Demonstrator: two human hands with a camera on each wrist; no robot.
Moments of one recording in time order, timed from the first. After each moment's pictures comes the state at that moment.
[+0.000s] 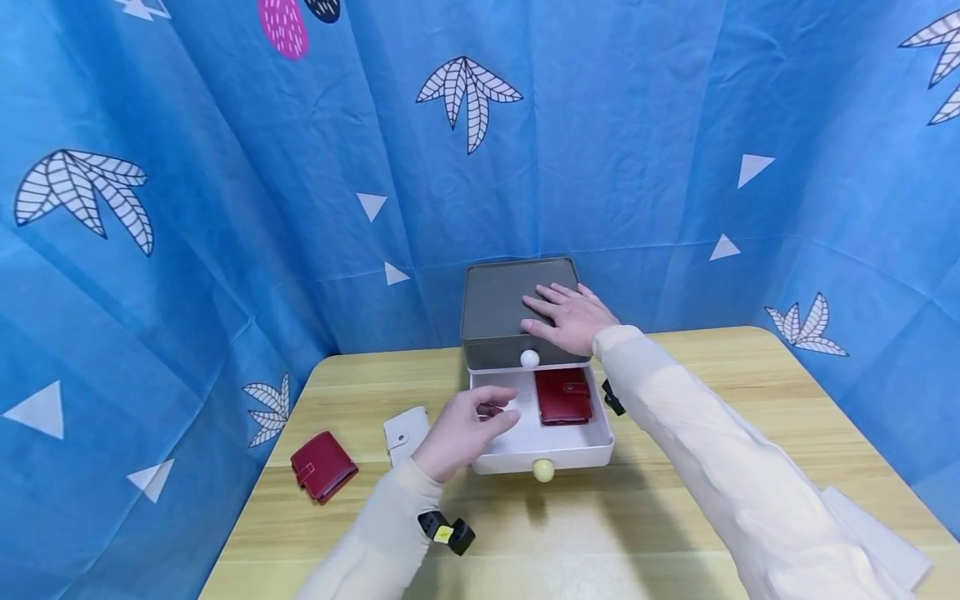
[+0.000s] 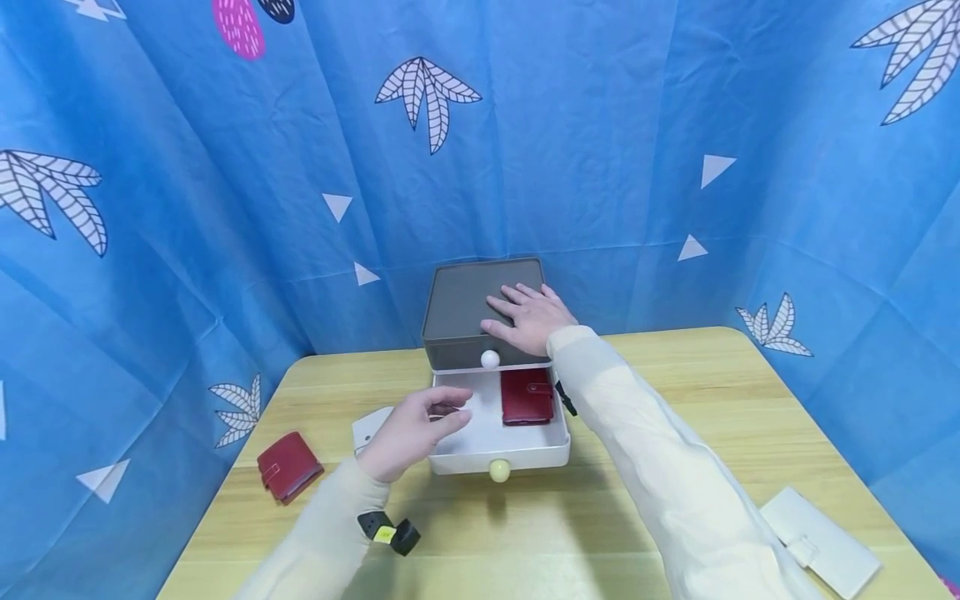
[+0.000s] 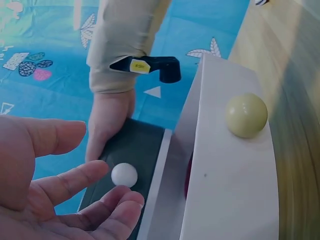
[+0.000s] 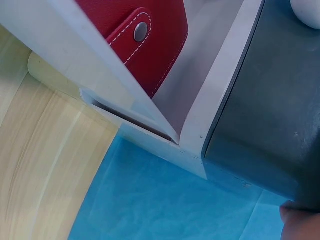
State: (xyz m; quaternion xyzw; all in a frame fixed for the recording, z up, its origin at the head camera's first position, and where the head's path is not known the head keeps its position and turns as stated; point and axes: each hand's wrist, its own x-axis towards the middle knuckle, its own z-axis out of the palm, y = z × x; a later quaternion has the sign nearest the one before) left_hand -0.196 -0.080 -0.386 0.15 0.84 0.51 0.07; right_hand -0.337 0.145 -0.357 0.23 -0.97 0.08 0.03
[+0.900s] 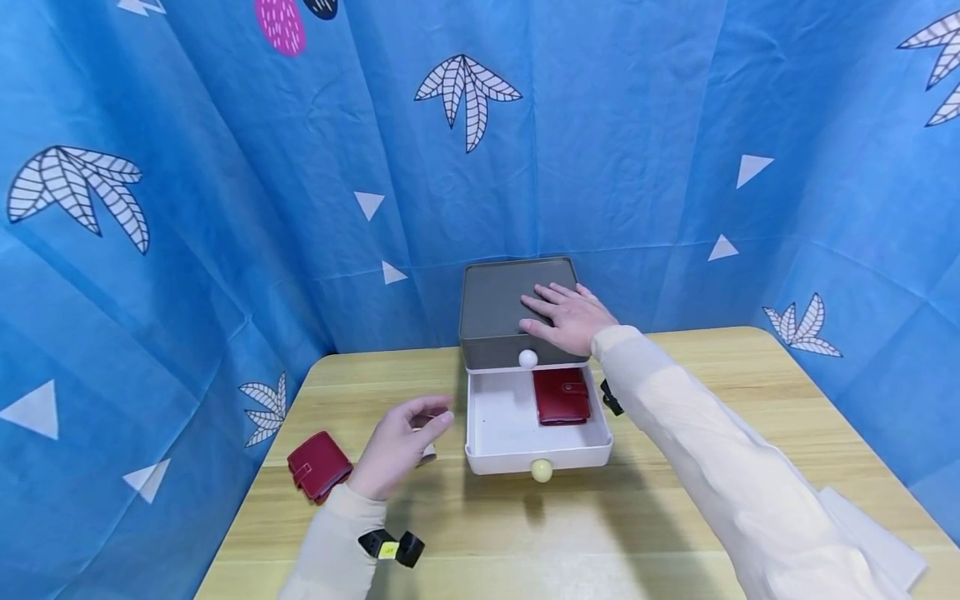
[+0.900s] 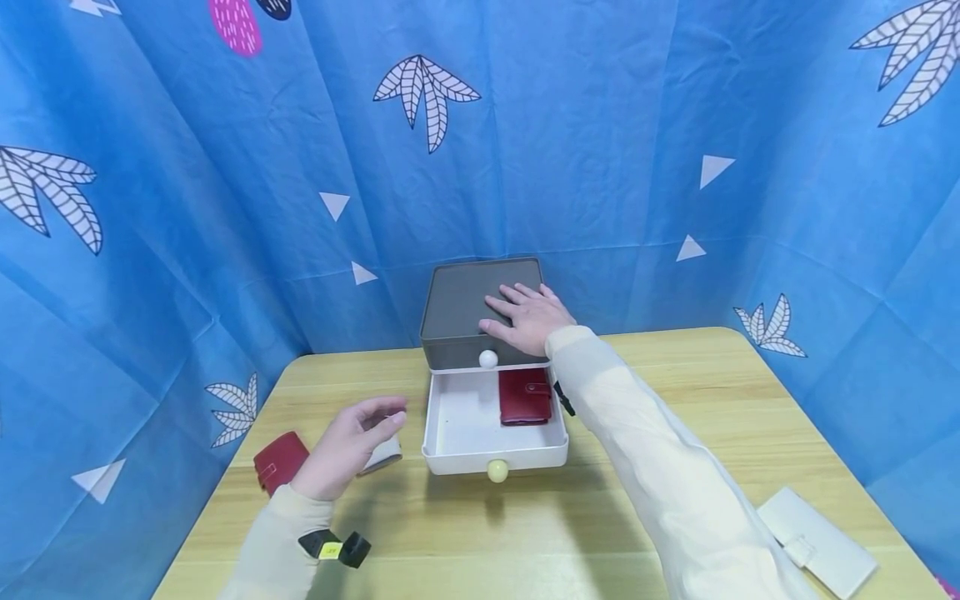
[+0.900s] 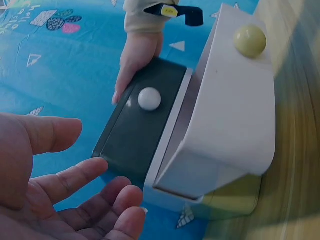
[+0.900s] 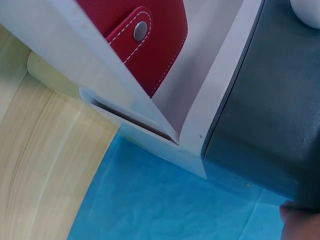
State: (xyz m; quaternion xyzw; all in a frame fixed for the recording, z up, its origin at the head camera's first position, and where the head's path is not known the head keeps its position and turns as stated) left_hand -0.184 -0.149 -0.395 0.07 0.83 0.56 0.01; right_hand -0.337 0.147 -0.357 0.24 -0.97 0.08 0.02
